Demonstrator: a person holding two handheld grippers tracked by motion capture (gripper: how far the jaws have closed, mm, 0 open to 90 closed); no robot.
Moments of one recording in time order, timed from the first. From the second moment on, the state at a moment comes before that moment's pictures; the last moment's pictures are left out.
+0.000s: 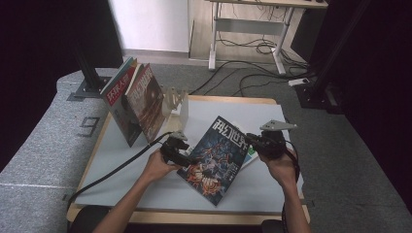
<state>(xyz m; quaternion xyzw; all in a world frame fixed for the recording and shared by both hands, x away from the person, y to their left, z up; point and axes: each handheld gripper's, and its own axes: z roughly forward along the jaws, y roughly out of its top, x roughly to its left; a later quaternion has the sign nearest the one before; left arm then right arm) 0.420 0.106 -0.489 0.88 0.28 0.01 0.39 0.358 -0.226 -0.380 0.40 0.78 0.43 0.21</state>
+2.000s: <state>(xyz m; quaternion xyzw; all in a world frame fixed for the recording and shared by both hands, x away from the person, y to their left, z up) 0.404 0.136 -0.436 0.88 0.24 0.00 0.42 0.353 -0.201 -0.346 0.34 0.78 0.49 0.18</state>
